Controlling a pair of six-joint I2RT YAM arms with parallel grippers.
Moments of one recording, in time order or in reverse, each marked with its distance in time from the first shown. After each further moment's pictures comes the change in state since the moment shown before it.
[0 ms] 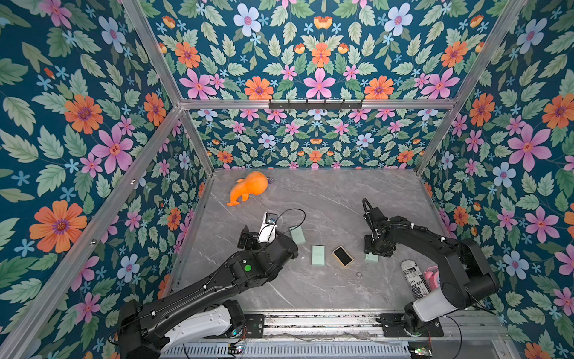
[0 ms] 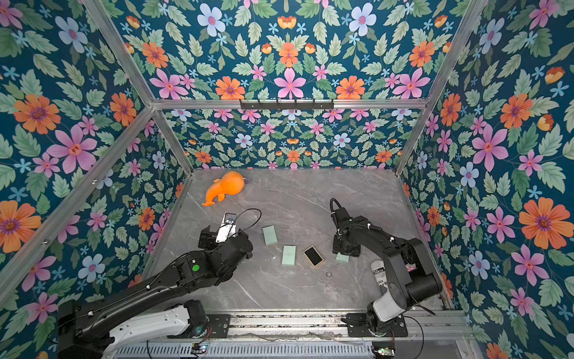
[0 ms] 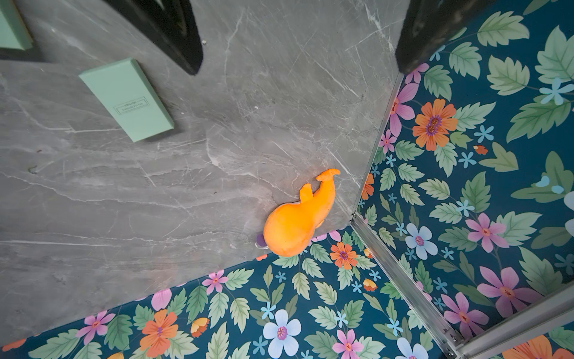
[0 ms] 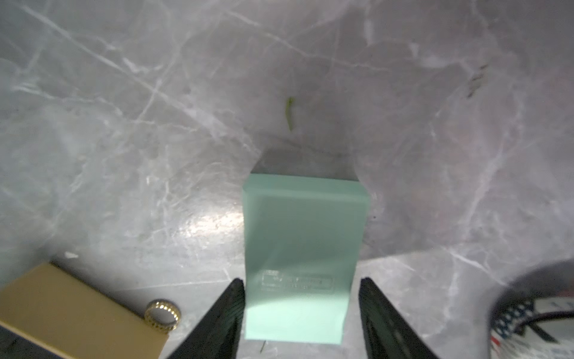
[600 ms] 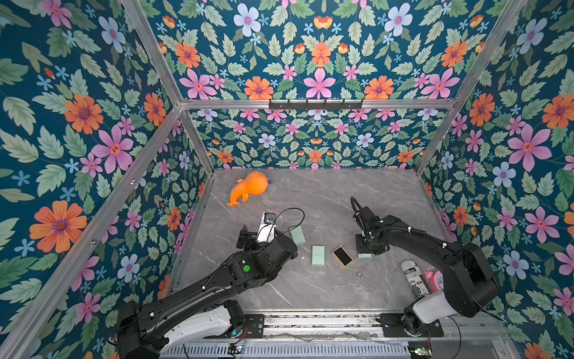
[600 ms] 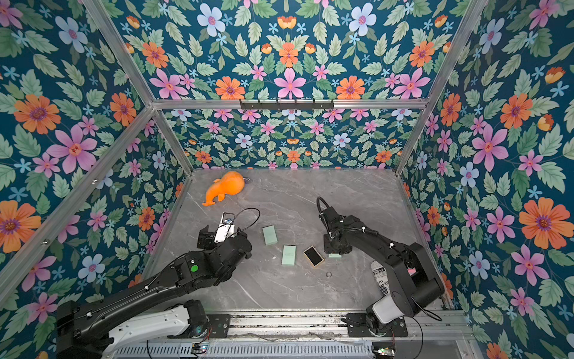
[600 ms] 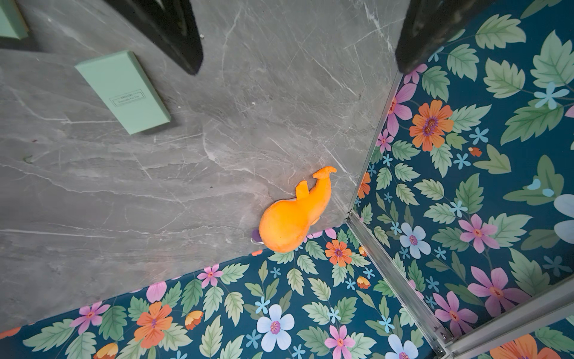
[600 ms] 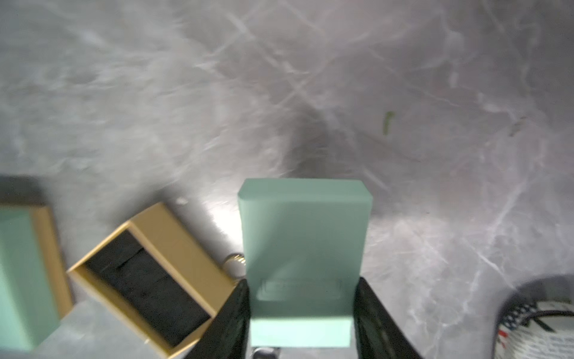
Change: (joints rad) left arm 0.000 -0.009 0.000 0.000 -0.019 -0.011; right arm 0.191 -0.058 0.079 -0.034 0.028 -0.056
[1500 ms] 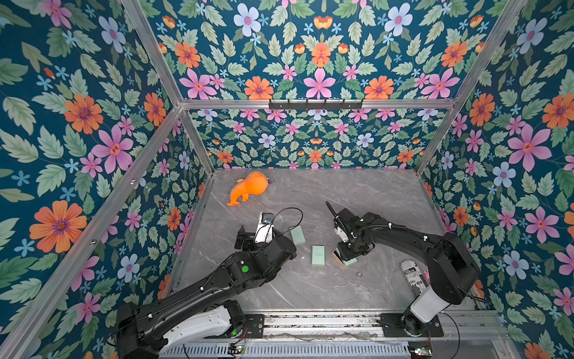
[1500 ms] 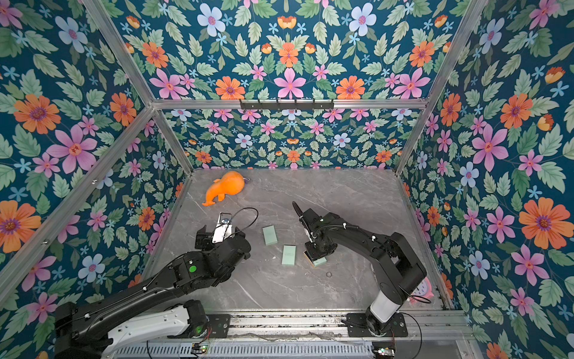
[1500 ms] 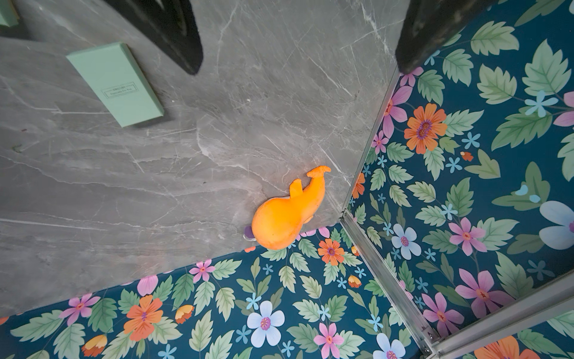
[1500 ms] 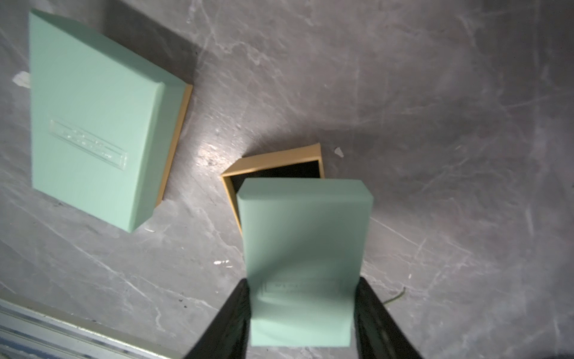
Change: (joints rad) left arm 0.001 -0.012 0.001 -0.019 -0.024 -0.025; right arm 0.130 0.153 0.144 -0.105 -0.136 -0.236
